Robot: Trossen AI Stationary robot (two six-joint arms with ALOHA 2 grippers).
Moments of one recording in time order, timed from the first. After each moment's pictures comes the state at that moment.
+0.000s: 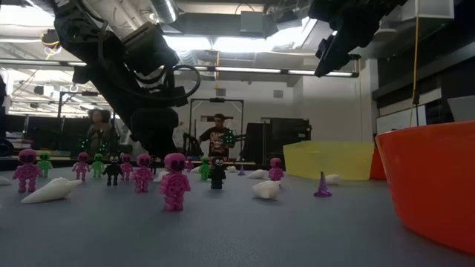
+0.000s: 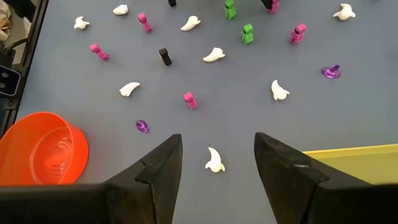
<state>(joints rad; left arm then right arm) 0.07 1.56 0.56 0.12 -0.33 -0.25 -0.07 1.28 1.05 -0.67 -0.22 -0.01</state>
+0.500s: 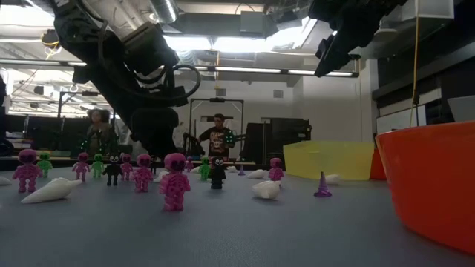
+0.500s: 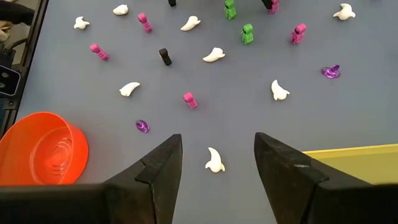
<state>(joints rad) 0.07 1.56 0.56 0.12 -0.33 -0.25 -0.07 1.28 1.05 -0.68 -0.22 -0.01</state>
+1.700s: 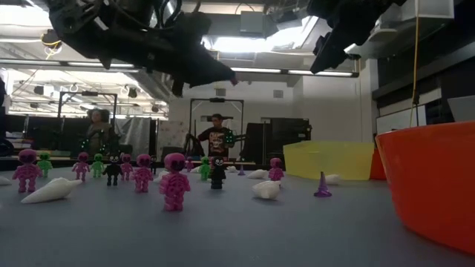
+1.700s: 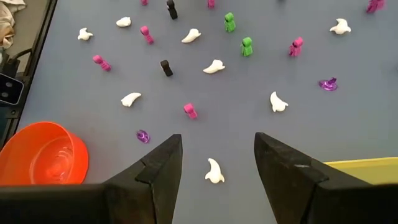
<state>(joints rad) 0.07 1.50 0.56 0.83 -0.32 -0.20 -0.07 1.27 1.05 -0.64 -0.22 -0.01</state>
